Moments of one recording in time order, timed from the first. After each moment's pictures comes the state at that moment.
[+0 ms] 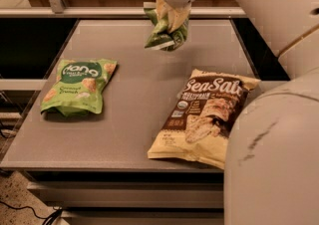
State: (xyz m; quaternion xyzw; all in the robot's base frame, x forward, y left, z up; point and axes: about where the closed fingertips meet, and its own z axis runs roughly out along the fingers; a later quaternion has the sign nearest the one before) arm 0.675 -0.032 0.945 -0.91 0.38 -0.10 0.14
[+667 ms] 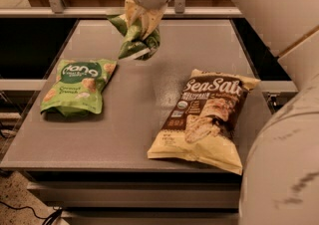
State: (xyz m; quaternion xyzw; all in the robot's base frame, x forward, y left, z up) arm 0.609 0.043 0.963 -0.95 0.25 -0.04 0.17
